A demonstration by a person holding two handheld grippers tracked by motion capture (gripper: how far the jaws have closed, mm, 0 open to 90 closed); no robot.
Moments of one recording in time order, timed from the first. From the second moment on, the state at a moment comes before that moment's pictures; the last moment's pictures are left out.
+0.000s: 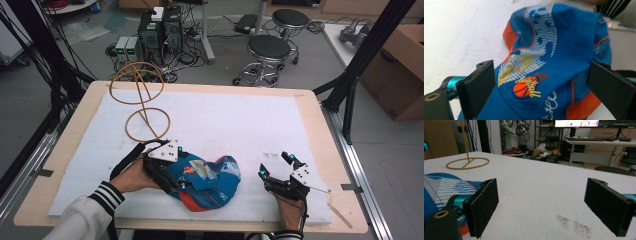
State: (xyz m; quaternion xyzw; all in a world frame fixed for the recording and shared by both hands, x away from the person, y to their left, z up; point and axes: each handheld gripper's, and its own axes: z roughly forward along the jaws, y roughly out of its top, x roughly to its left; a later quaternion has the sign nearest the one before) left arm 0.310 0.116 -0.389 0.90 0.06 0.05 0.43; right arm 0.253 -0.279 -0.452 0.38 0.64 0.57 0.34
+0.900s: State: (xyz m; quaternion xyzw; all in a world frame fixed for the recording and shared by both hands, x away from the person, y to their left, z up) left arm 0.315 0.101 -0.411 0.93 0.02 0.05 0.35; right arm 0.252 -0.279 -0.452 0.38 0.64 0.57 0.34
